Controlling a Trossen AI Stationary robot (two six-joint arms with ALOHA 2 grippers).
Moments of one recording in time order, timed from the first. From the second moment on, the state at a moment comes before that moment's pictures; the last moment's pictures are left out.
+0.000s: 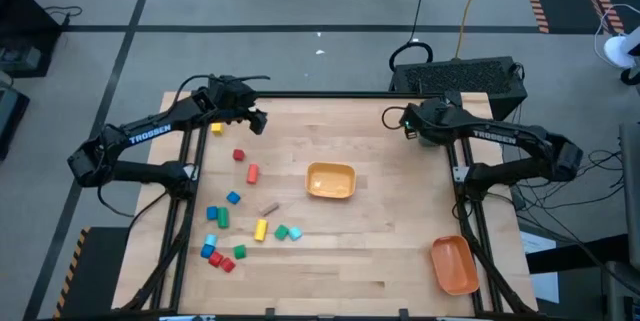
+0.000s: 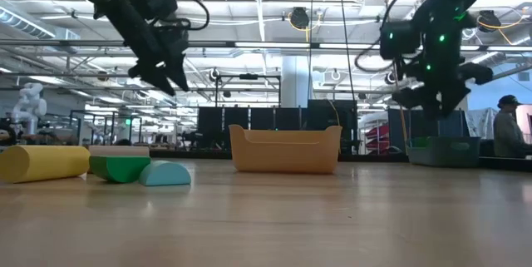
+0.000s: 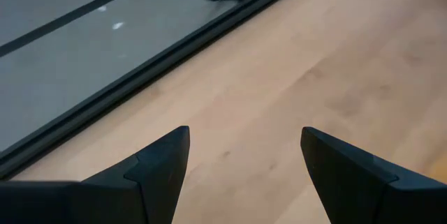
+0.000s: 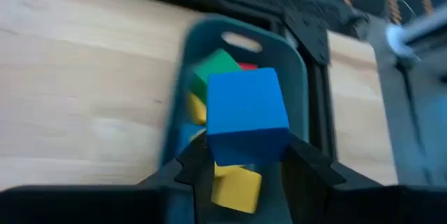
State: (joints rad) left arm 0.70 1.14 0.79 -0.41 -0.03 -0.14; right arm -0.59 1.23 0.73 -0.89 0.70 0.82
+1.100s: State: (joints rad) left arm 0.72 1.15 0.79 -0.50 -0.20 -0.18; right arm -0.73 1.36 0.73 -0.84 0.73 0.77
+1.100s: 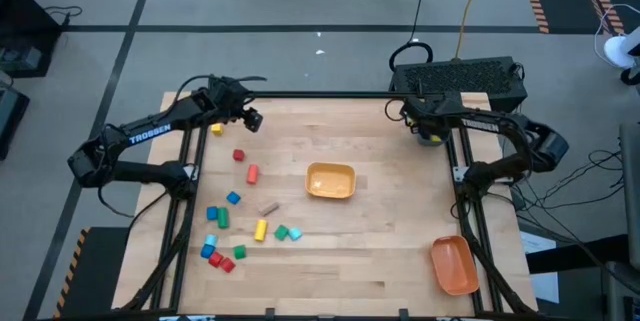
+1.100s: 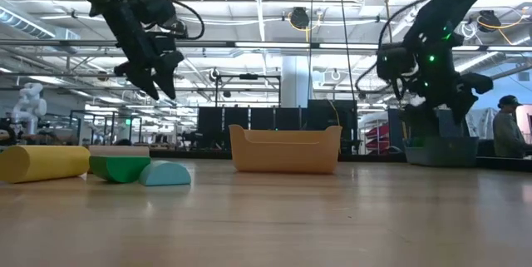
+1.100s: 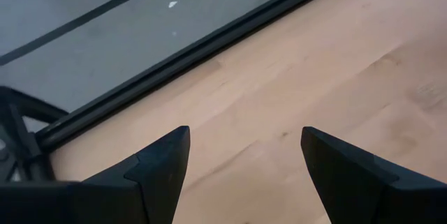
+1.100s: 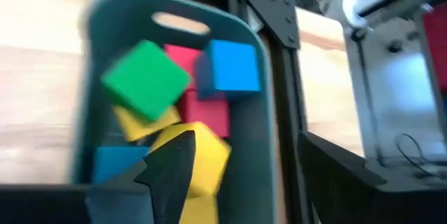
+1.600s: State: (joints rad) left arm 0.81 1.35 0.78 -0.56 -0.39 -0.14; right arm -0.50 1.13 0.73 -0.69 0.68 0.71
